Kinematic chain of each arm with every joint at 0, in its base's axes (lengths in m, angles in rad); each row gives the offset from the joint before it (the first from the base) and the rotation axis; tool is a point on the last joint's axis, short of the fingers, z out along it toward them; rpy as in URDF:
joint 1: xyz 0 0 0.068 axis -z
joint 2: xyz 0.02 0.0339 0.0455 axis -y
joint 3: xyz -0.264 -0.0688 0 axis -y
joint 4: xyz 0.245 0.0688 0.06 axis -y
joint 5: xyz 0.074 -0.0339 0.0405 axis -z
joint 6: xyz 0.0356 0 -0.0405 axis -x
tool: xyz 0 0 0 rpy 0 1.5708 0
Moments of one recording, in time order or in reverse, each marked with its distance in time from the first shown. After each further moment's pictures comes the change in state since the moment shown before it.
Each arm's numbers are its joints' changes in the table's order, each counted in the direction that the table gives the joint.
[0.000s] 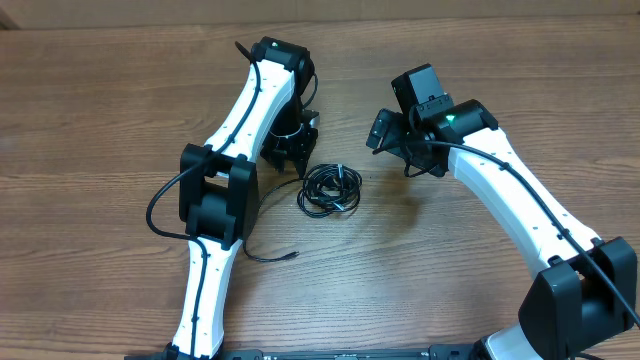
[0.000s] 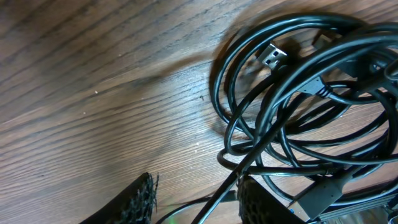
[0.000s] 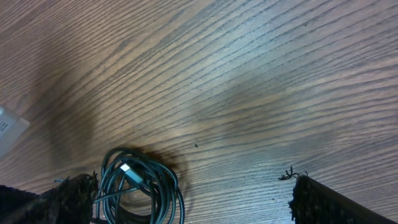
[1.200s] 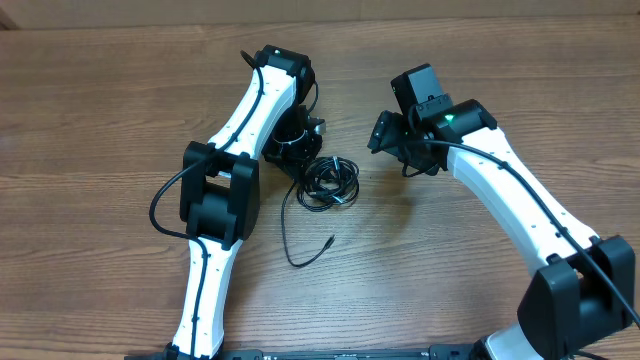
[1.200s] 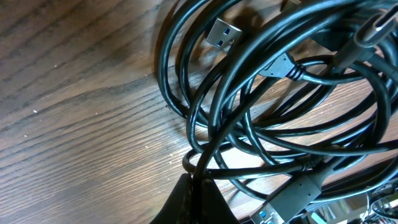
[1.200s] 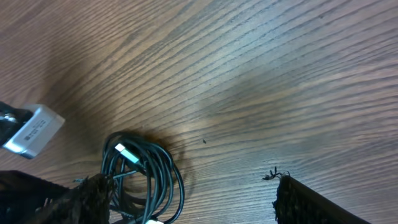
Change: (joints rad) left arm 0.001 0.000 -0.072 0.042 0.093 -0.027; right arm 0.000 -0.014 0.000 0.014 -0.038 0.000
